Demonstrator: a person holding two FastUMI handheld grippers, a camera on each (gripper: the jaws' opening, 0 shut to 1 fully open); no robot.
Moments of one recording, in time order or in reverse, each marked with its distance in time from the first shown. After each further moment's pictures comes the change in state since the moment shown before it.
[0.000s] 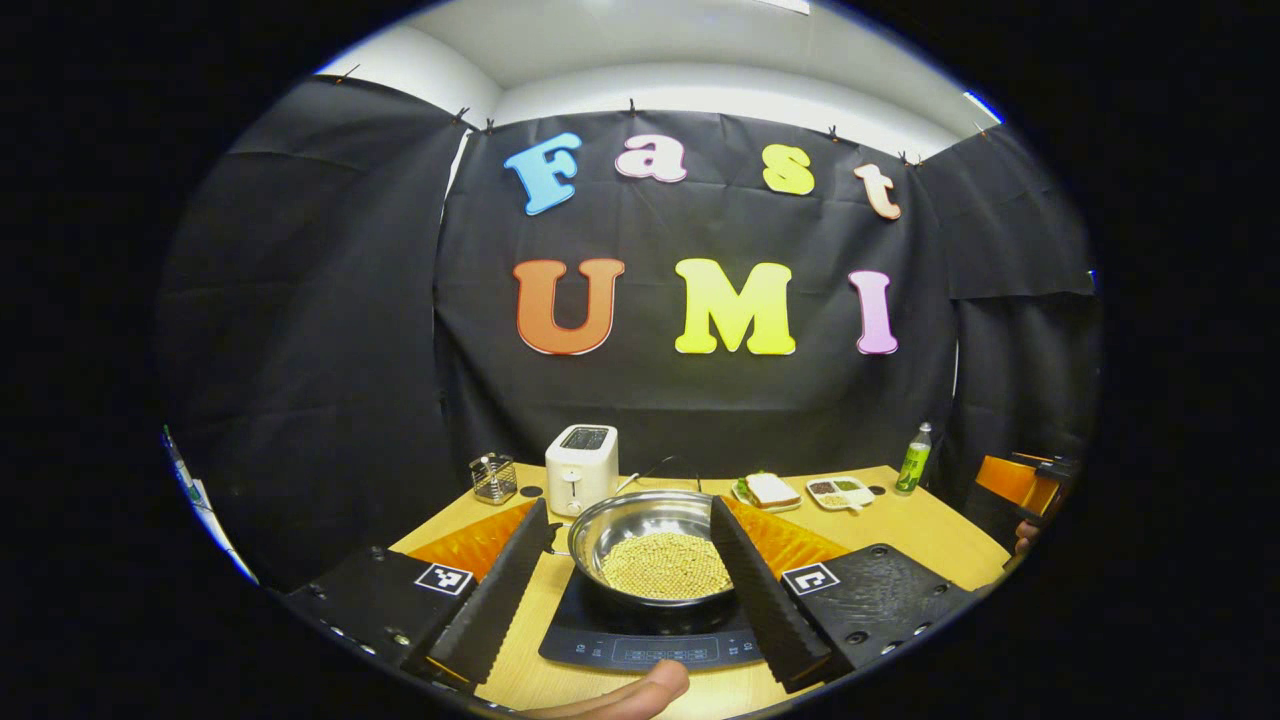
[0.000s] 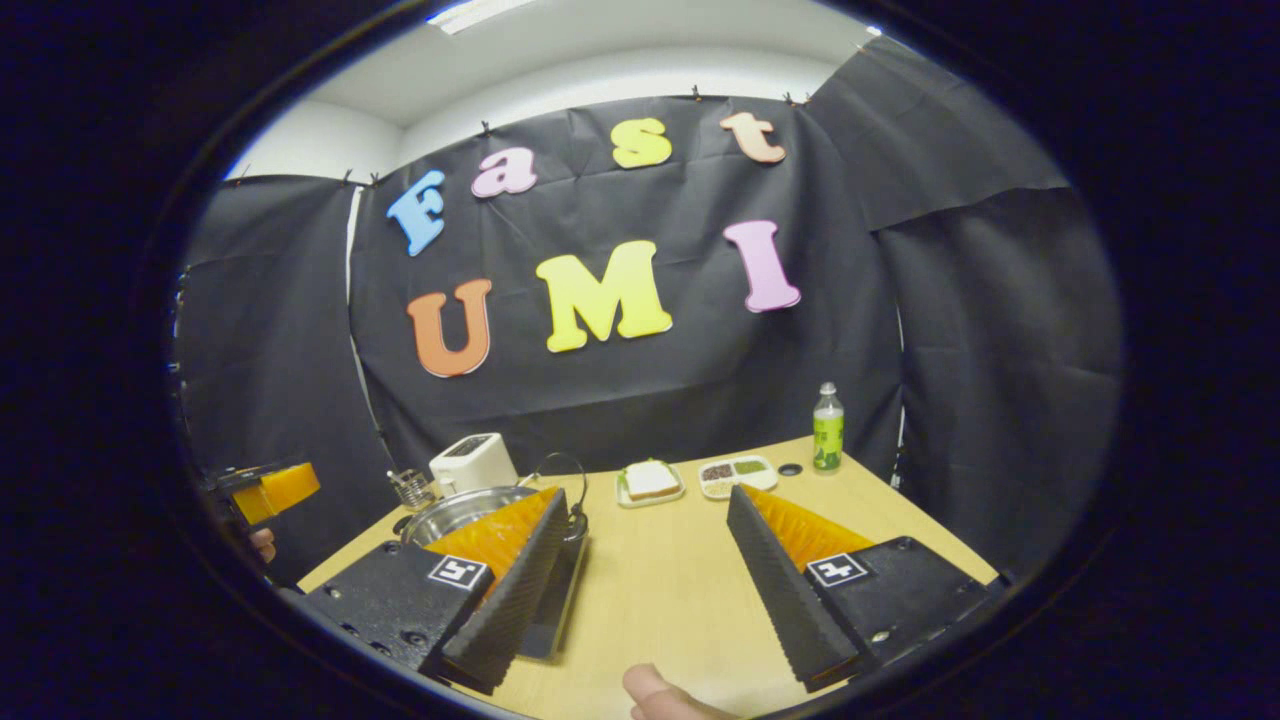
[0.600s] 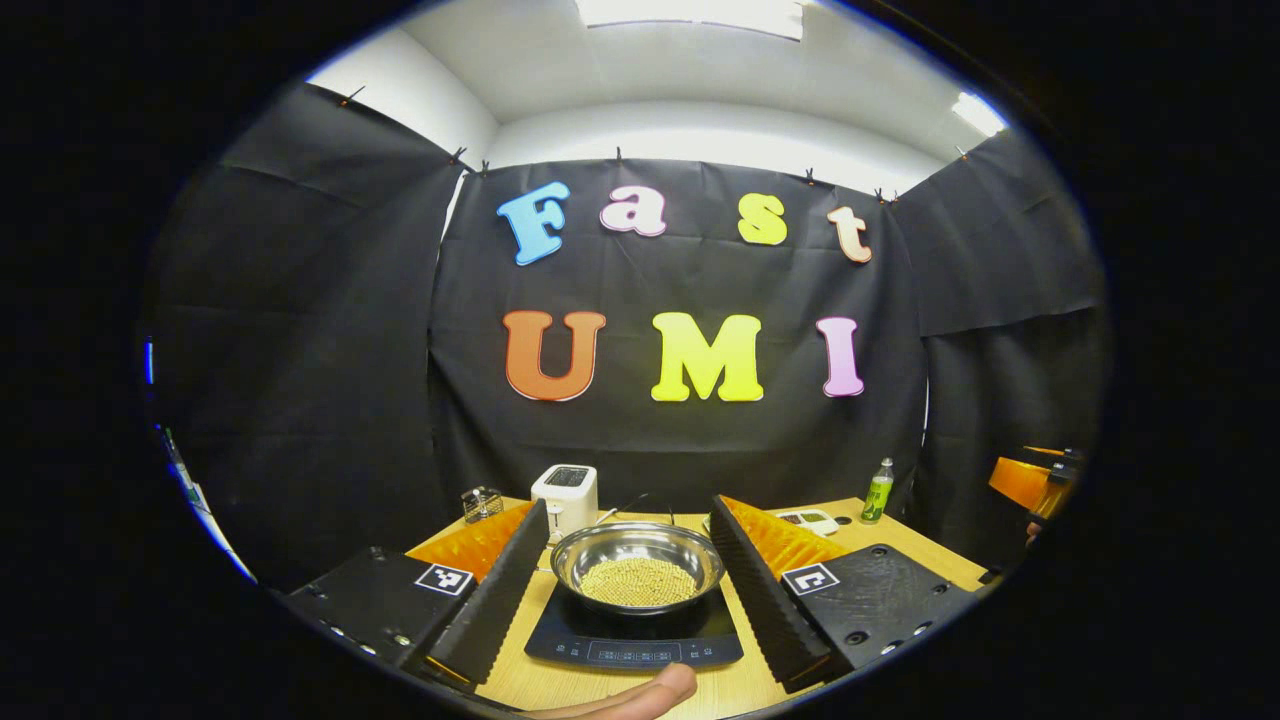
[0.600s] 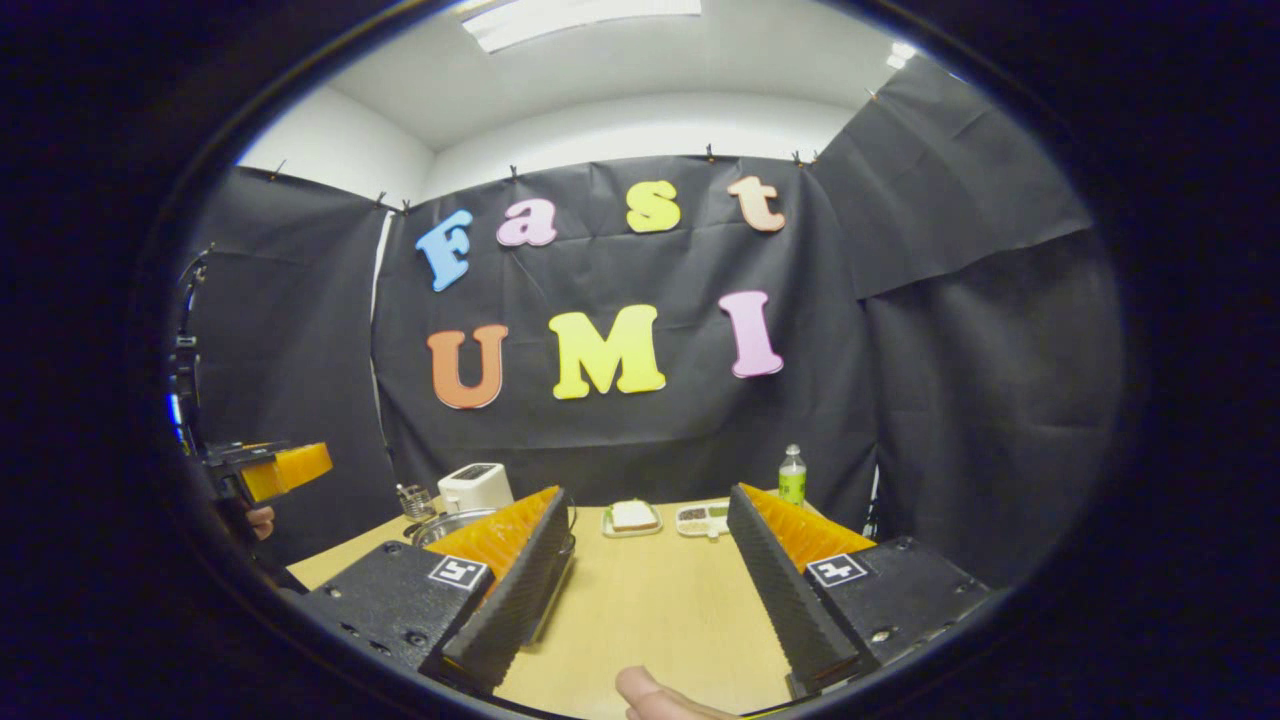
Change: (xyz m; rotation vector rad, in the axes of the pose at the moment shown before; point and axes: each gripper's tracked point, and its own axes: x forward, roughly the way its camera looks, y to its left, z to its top) left arm -0.063 -0.013 0.041 -0.008 -0.136 -0.029; right arm -0.093 -0.019 0.044 -0.109 -0.141 0.006
